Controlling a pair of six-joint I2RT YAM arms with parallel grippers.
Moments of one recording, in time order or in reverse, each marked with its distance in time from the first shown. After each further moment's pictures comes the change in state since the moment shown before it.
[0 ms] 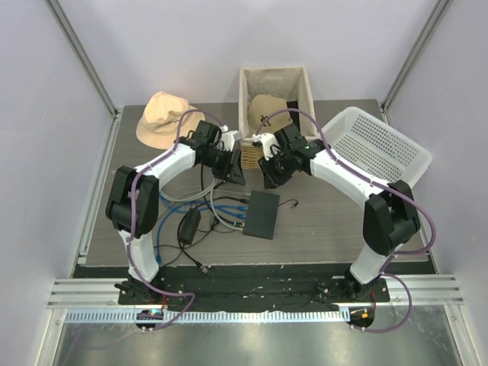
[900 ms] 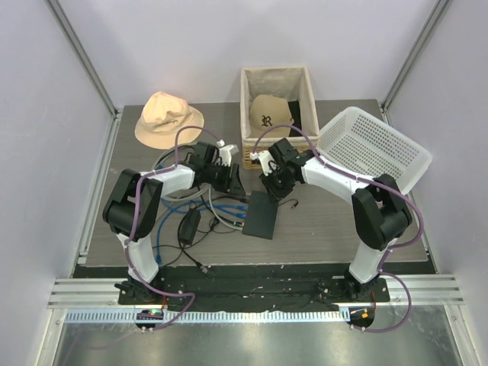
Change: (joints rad) left arm -0.012 -0.032 -0.318 0.435 -0.021 -0.077; right arm 0.033 0.072 -0.105 0.014 0.085 -0.014
